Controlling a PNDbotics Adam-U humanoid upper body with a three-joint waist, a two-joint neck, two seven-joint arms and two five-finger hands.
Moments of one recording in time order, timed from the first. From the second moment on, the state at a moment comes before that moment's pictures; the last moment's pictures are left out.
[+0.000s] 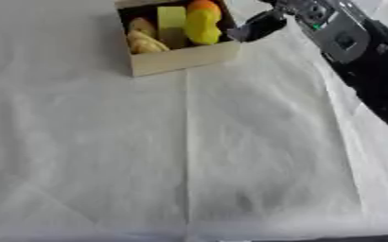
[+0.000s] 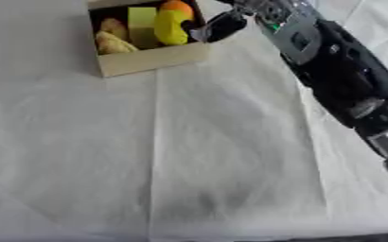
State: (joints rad) left arm -0.33 0.49 0.06 -1.98 0.05 -0.12 0.01; right arm -0.69 -0.83 0.22 -1.48 0.42 -0.28 0.31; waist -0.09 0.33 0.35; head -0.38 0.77
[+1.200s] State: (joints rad) left arm -0.29 0.49 0.08 -1.98 0.05 -0.11 0.03; right arm -0.54 -0.92 0.07 -1.89 0.12 -0.08 0.12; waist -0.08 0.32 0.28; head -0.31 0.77
